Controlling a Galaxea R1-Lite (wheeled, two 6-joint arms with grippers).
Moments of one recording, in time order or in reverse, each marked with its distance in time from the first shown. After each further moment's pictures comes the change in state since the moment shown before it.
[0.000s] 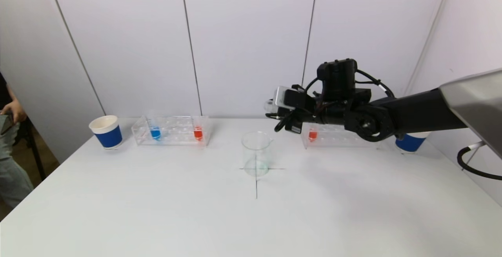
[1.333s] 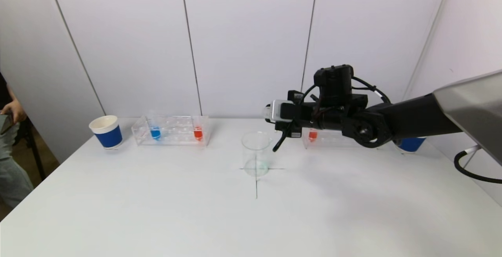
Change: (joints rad) left arm 0.000 0.000 0.000 0.000 0.001 0.000; right arm 0.019 0.004 0.034 -0.027 -0.032 -0.150
